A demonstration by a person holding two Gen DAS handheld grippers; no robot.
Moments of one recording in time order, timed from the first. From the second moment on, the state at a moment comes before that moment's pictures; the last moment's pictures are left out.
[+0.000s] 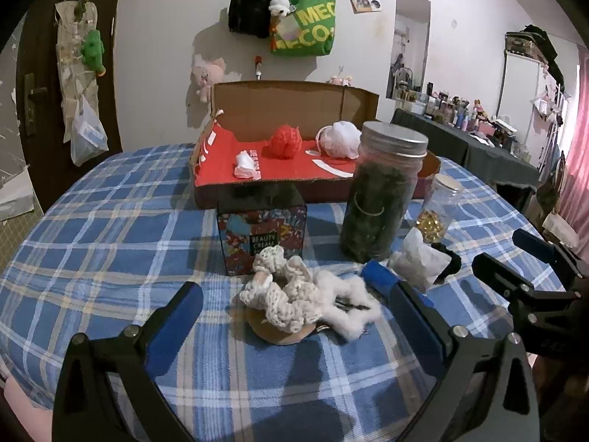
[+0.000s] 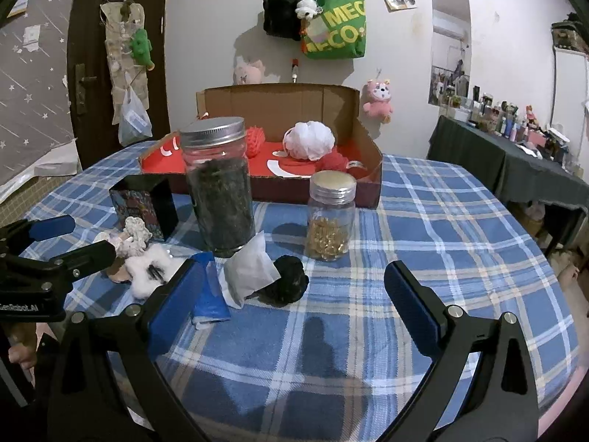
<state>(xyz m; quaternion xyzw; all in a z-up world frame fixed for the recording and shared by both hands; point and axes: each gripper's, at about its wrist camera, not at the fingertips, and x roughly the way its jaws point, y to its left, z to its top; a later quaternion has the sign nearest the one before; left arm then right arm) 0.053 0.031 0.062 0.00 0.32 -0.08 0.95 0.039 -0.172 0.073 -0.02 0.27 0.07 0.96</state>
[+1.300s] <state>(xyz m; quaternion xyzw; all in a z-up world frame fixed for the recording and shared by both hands) 0.093 0.046 0.050 -0.04 0.37 -0.11 0.92 0.091 -0.220 0.049 0.18 0.35 0.19 0.90</state>
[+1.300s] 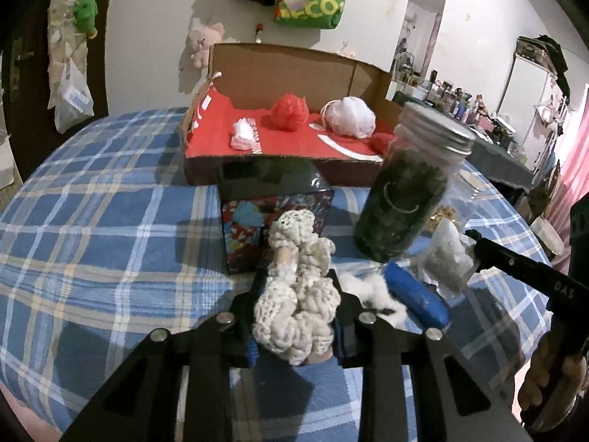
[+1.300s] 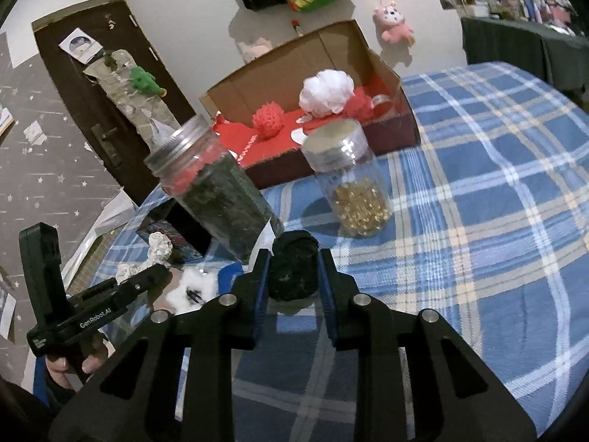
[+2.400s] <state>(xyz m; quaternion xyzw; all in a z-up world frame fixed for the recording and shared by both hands) 0.082 0.034 0.035 -0.02 0.37 -0.12 0.92 0.076 -0.246 0.024 0.24 0.35 0.18 0.89</state>
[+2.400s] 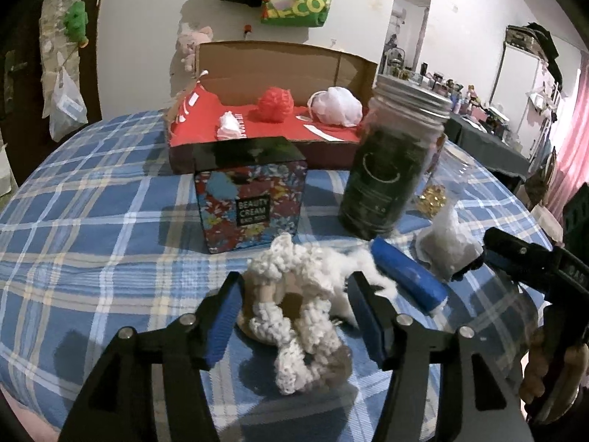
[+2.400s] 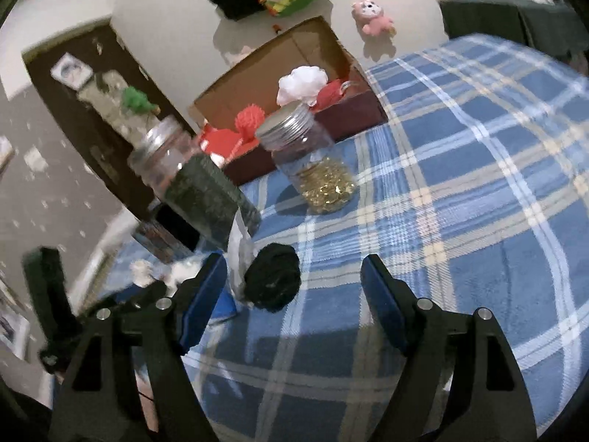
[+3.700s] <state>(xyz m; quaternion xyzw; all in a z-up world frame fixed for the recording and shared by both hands) 0.081 0.020 0.063 -0.02 0.34 -0.16 0.92 0.053 -0.211 0.078 0.14 0.28 0.18 0.93</state>
